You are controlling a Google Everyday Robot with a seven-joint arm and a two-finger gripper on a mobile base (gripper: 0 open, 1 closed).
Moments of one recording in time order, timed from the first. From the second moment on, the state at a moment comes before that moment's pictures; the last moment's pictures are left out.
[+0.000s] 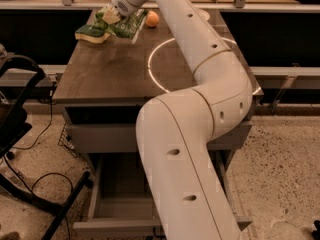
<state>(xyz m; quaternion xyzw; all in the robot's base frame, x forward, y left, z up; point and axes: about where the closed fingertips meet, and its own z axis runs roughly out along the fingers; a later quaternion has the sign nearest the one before) 0.860 0.146 0.932 -0.56 0.70 0.11 0.43</state>
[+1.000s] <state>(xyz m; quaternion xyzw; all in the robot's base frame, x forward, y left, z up) 0.864 0.156 0.919 -0.56 0.70 0.11 0.43</state>
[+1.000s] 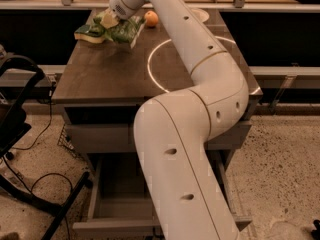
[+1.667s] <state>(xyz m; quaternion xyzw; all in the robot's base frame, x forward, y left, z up) 0.864 0.160 0.912 -0.56 0.70 0.11 0.42</state>
